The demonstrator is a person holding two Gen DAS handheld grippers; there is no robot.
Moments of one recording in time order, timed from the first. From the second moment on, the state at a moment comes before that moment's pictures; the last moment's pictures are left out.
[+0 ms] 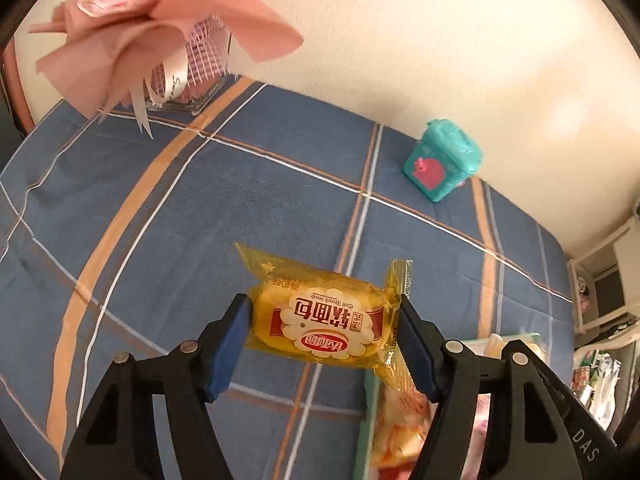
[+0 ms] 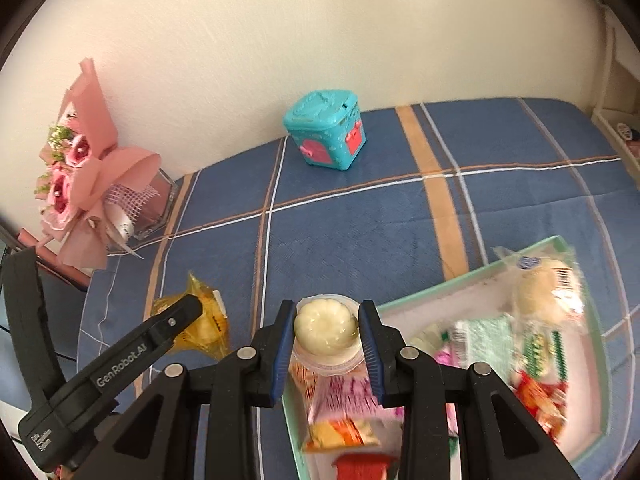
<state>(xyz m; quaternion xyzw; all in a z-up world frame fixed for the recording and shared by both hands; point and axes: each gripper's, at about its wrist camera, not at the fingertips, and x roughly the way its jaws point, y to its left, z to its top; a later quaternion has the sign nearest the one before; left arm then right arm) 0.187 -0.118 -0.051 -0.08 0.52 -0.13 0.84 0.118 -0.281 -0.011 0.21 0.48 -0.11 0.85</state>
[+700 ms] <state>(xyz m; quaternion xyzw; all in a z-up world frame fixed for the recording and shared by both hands) 0.077 -0.177 -0.061 -0.02 0.55 -0.21 0.81 0.012 -0.321 -0.031 0.21 0.52 -0.17 0.81</state>
